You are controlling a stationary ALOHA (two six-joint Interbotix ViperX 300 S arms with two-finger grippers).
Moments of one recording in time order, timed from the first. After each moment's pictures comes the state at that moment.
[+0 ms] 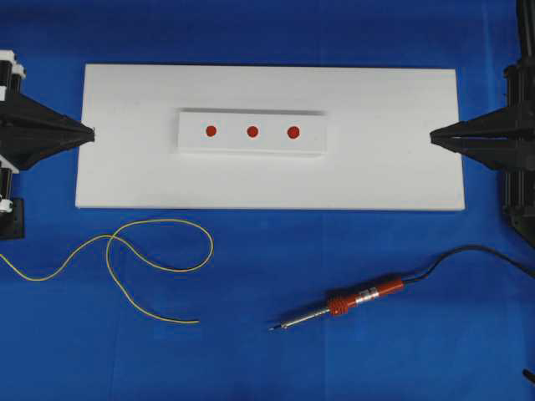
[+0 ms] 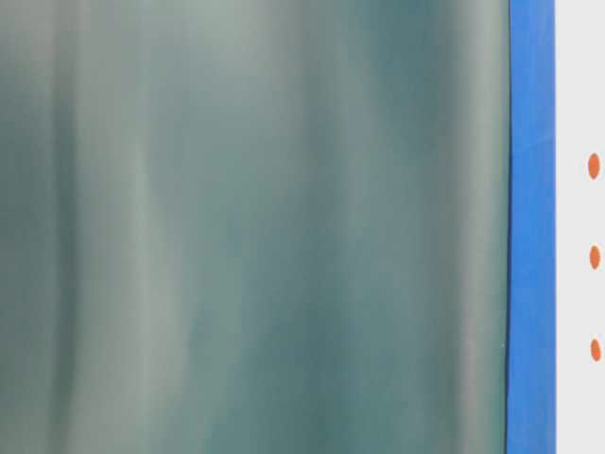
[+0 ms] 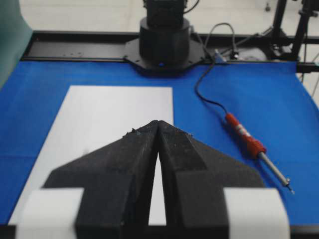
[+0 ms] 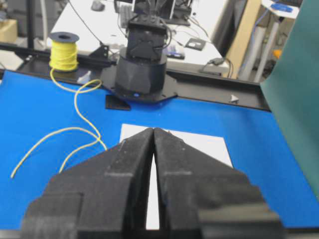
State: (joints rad) left arm 0.00 -0.97 1.18 0.00 -0.29 0.00; right arm 0.00 -0.97 1.17 0.00 -0.29 0.00
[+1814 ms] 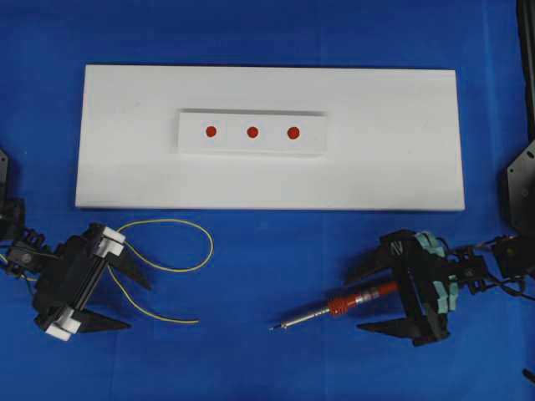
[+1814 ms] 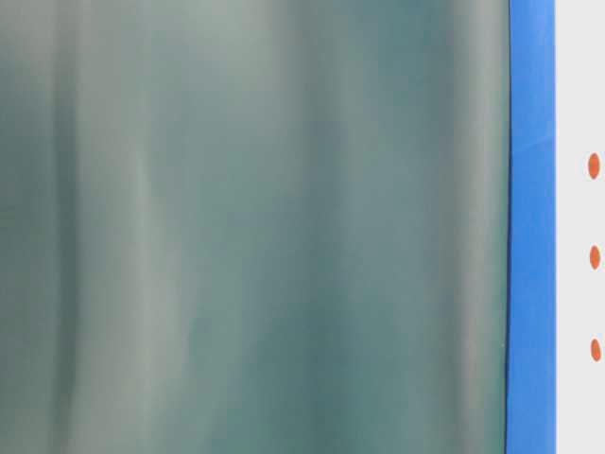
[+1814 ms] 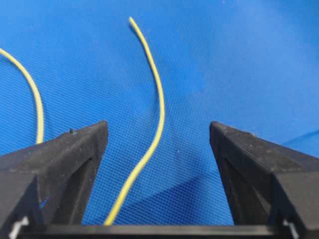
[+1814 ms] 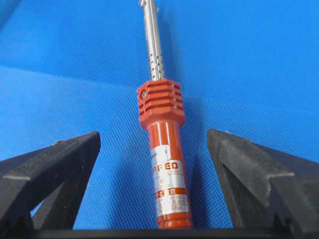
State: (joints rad) left arm -0.51 0.15 1.21 0.00 -0.91 -0.09; right arm 0.56 0.20 1.13 0.29 -0.90 0.24
